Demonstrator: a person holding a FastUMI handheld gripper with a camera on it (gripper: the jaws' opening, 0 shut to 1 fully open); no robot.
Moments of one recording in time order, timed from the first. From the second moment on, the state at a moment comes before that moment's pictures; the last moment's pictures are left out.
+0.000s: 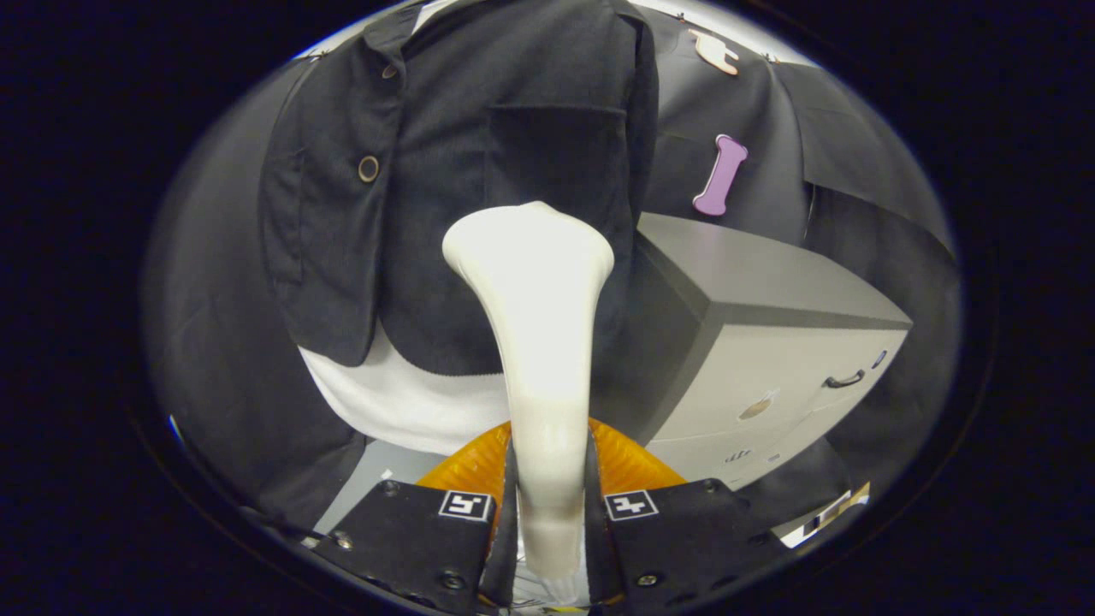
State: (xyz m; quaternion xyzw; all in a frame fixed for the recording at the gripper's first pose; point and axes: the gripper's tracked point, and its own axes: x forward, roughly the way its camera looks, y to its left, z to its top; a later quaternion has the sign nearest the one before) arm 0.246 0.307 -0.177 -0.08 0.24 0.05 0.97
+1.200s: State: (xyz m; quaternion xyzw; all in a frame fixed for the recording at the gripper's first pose) arm 0.204 0.321 -0.002 -0.03 0.10 0.10 0.99
